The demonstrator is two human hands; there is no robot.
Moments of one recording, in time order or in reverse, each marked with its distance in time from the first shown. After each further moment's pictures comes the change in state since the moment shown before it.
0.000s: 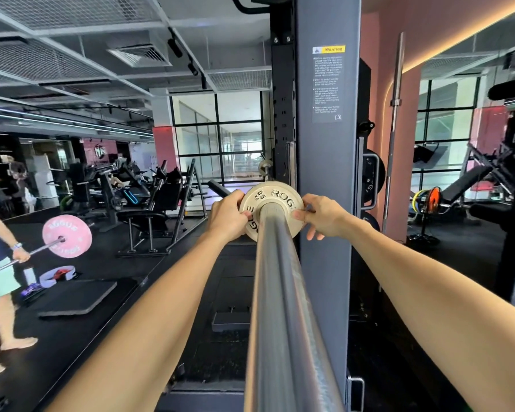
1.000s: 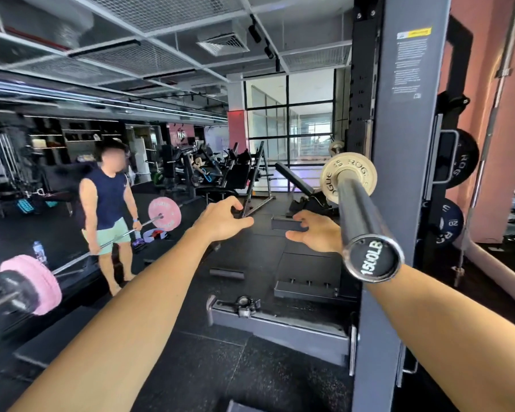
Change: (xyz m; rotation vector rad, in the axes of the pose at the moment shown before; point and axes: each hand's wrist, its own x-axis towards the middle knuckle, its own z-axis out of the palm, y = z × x) left_hand -0.189 -0.062 -0.176 0.253 -0.117 -0.297; right_hand -0.097 -0.080 0.155 -0.095 -0.164 -0.188
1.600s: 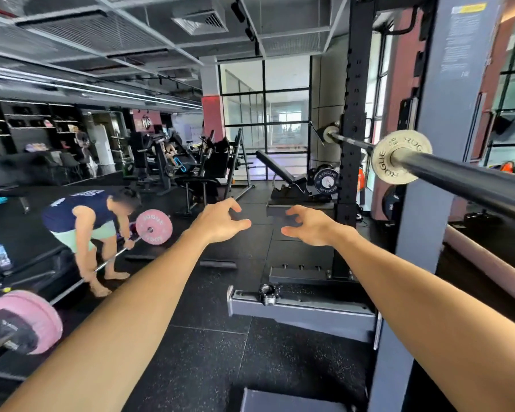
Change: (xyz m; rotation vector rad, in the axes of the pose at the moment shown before) left_hand 0.024 -0.166 -0.049 -0.017 -0.123 0.088; right_hand 0.020 -0.132 0.105 -0.027 -0.099 0.164
